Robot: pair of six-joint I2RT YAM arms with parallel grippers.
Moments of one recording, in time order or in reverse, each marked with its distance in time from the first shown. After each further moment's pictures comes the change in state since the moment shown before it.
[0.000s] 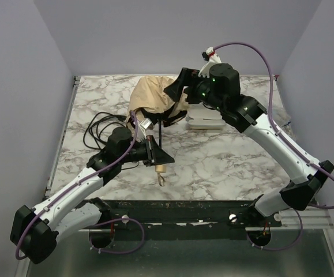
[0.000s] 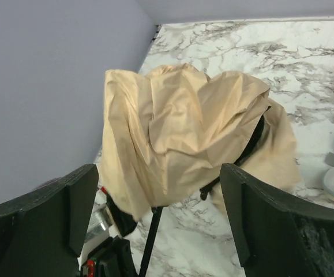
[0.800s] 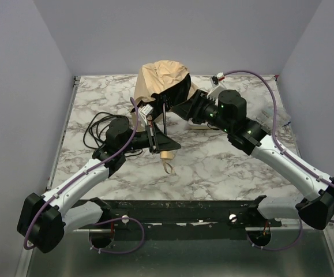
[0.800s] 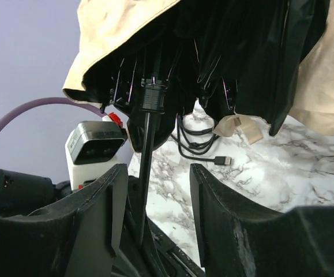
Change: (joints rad) left arm 0.048 0.149 0.070 0.357 0.132 -0.243; right arm 0.000 -0.250 -0.444 0.245 -0.076 0.225
